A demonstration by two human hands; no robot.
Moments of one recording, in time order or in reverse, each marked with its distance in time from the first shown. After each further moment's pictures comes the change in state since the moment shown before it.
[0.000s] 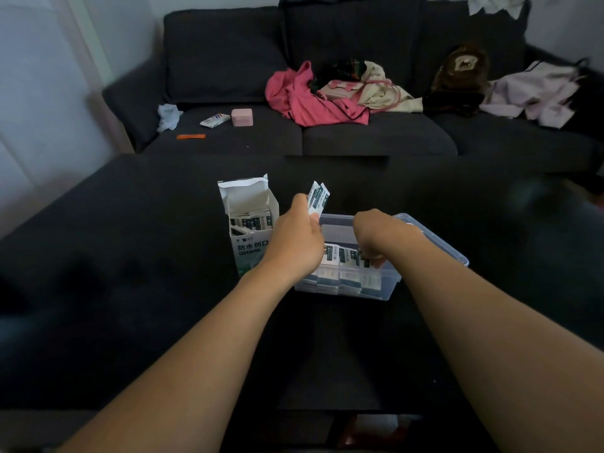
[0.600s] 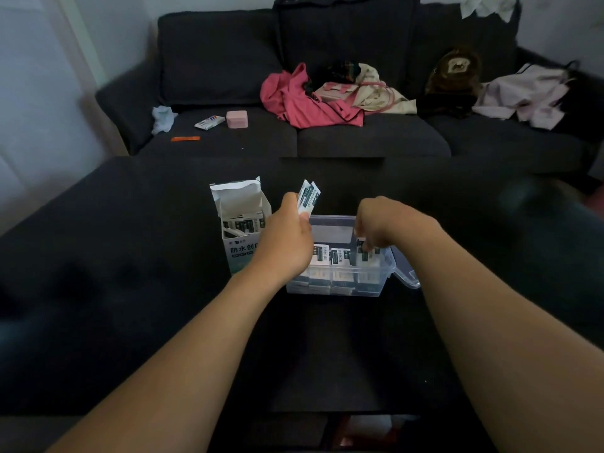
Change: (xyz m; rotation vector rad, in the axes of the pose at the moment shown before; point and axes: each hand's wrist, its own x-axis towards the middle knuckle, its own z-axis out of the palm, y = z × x) left_hand 0.002 -0.002 -0.001 0.021 0.028 0.030; right_hand -0.001 0.020 -0.019 -0.106 0.060 -0.094
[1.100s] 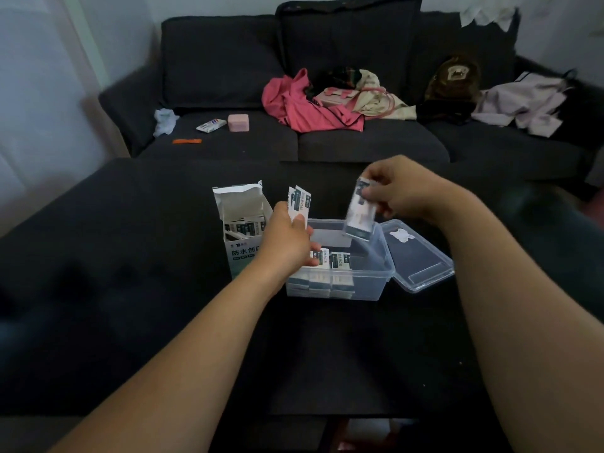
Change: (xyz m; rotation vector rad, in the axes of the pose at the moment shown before) left_hand 0.002 0.006 0.000 -0.559 -0.039 -0.305; right_hand -0.021 0.027 -0.042 0.590 0.222 -0.236
